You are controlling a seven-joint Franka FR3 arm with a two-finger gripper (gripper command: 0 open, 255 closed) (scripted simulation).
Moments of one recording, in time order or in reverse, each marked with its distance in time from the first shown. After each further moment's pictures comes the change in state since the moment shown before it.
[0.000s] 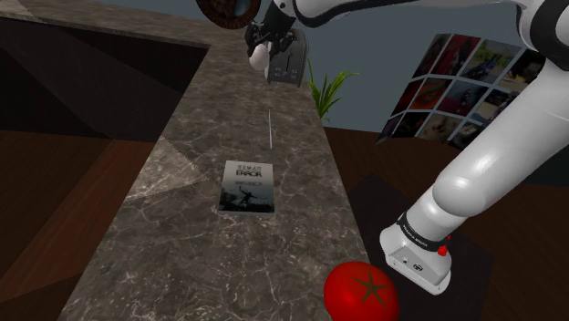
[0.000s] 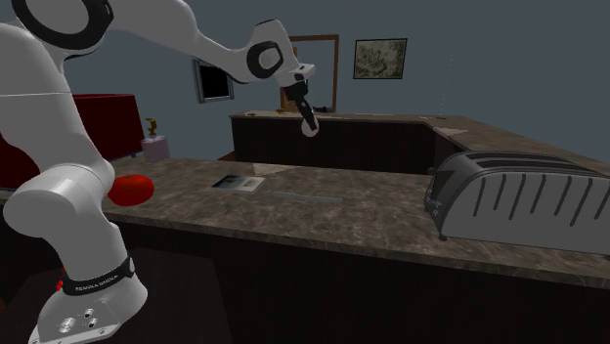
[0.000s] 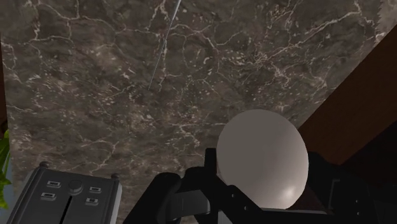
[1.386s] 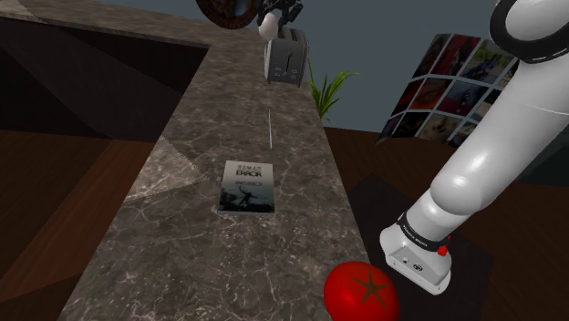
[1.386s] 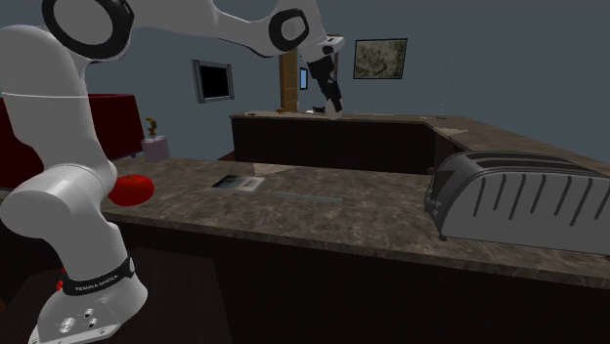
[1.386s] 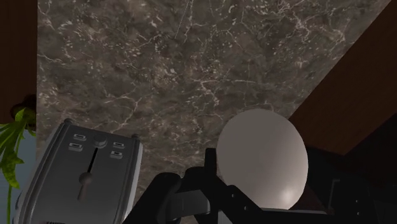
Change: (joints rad) arm -0.057 0.132 -0.057 0.333 0.038 -0.202 -0.149
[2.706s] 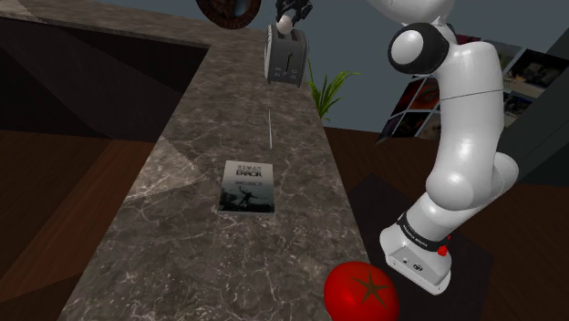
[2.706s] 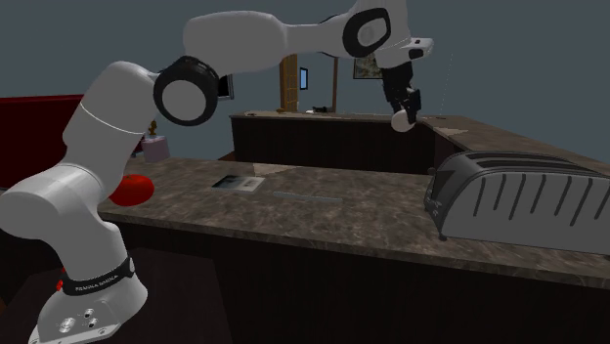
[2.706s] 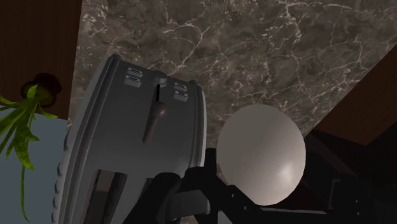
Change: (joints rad) arm -0.129 0.581 -0.075 0.818 0.039 -0.257 -0.277
